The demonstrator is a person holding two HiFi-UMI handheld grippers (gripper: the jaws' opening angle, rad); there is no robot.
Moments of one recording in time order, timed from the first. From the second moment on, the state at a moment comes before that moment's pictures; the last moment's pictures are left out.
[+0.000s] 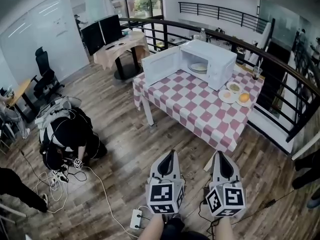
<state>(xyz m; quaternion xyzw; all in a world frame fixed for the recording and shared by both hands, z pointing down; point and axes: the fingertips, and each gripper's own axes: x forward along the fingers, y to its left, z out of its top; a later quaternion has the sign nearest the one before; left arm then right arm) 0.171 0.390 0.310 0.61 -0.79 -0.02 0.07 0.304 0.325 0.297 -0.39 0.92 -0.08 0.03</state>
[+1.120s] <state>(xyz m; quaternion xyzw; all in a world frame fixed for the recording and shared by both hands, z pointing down) 0.058 0.270 0.330 0.57 -0.82 -0.02 0.08 0.187 0.187 0.318 -0.36 0.93 -0.10 0.02</state>
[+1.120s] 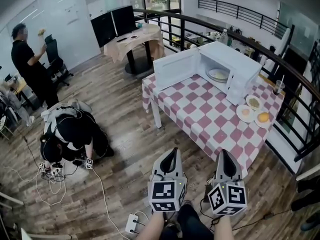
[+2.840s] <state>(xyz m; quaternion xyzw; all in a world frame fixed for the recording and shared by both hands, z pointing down) -0.064 0.069 0.337 0.55 -0.83 -0.03 0.10 0.049 -0.017 0.325 -0.33 0.93 -0.12 0.01</state>
